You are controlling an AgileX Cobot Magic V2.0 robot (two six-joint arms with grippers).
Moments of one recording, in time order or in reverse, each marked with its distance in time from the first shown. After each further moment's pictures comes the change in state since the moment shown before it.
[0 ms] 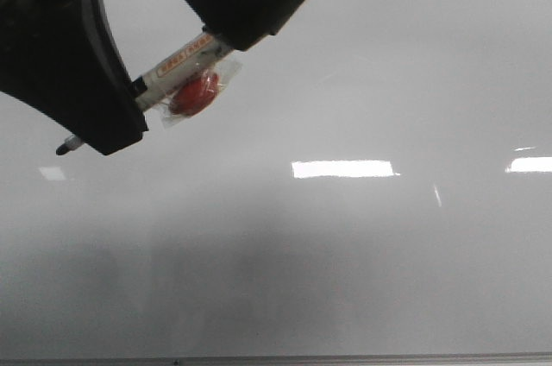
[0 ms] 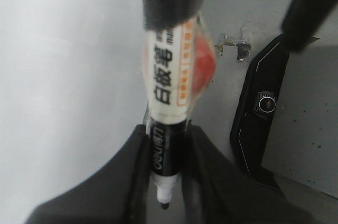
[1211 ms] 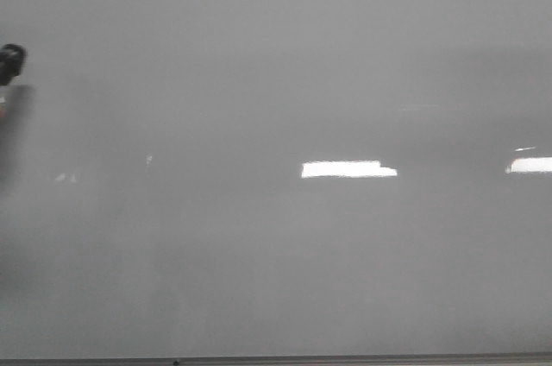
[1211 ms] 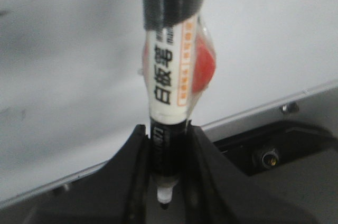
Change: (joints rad) left arm 0.577 0.101 0.089 0.007 -0.113 -0.347; right arm -0.514 -0.898 0.663 -0.599 -0.358 0.933
